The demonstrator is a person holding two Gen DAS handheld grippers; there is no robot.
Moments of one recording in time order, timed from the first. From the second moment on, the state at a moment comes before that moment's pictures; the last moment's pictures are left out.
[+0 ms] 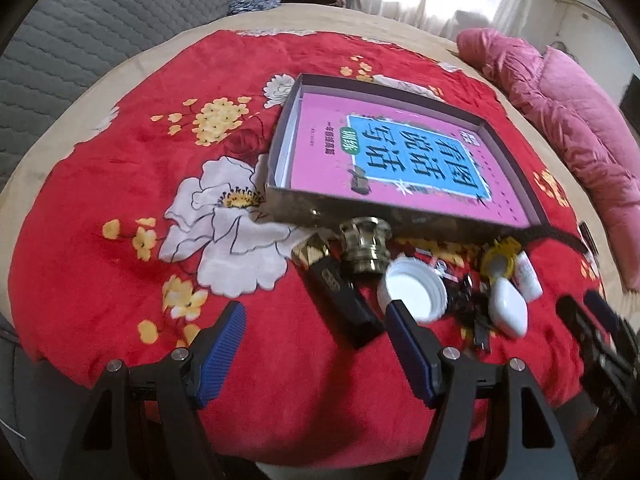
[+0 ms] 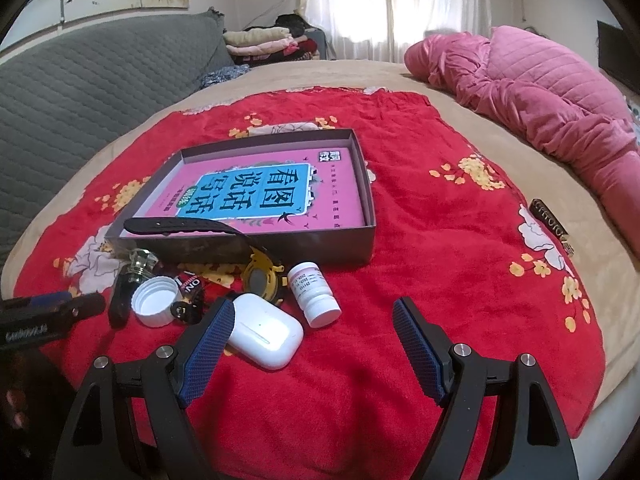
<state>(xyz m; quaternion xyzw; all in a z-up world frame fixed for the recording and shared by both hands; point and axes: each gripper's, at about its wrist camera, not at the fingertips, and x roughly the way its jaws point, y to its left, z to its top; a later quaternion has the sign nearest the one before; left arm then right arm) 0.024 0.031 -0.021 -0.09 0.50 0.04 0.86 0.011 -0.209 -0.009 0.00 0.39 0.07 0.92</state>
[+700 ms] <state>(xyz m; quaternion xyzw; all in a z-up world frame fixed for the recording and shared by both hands) 0.043 0.048 -0.055 -0.11 0.54 0.06 0.83 0.033 -0.217 -0.031 -0.02 0.40 0.05 0.92</state>
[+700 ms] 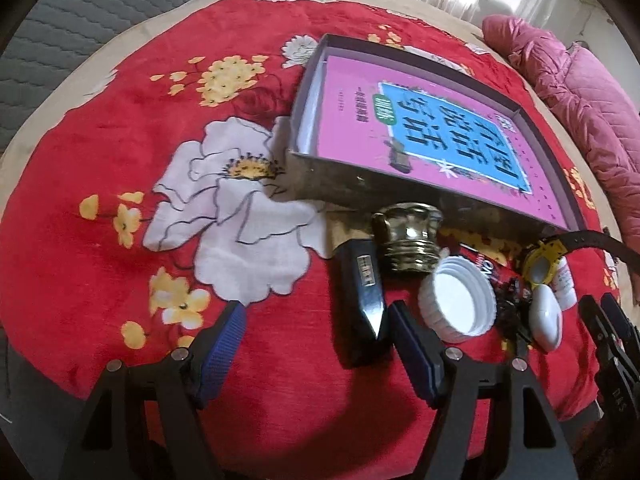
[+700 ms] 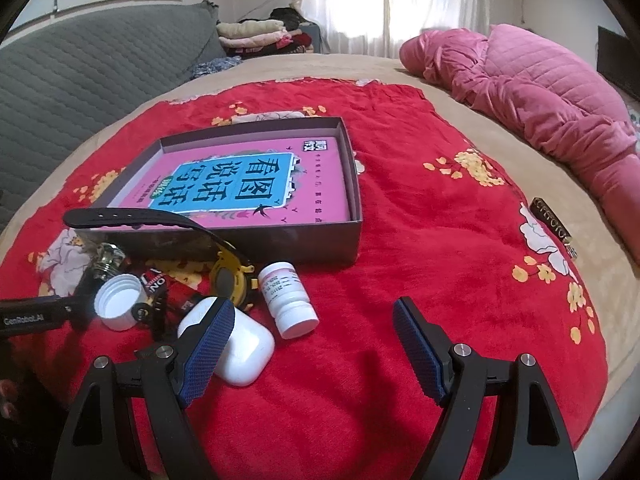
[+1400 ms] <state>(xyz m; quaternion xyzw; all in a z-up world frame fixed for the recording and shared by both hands) 0.056 0.057 -0.056 -0.09 0.52 0.03 0.85 0.058 -0.218 -0.058 -0.06 0.42 0.06 0.91</state>
